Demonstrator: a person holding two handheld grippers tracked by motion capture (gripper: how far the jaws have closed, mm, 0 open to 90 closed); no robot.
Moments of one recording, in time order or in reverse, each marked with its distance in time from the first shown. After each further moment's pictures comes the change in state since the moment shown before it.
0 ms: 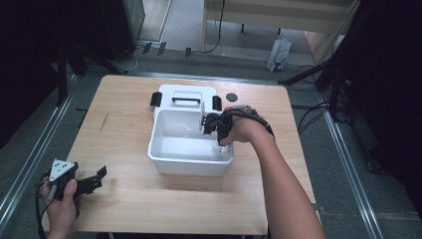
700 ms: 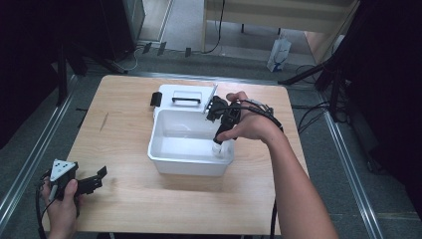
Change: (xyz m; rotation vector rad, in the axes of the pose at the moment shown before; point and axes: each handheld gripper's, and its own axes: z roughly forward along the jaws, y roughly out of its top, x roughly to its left) left arm -0.001 0.000 0.001 -0.002 0.008 0.001; right arm 0.007 -0.019 -0.061 -0.210 -0.066 0.226
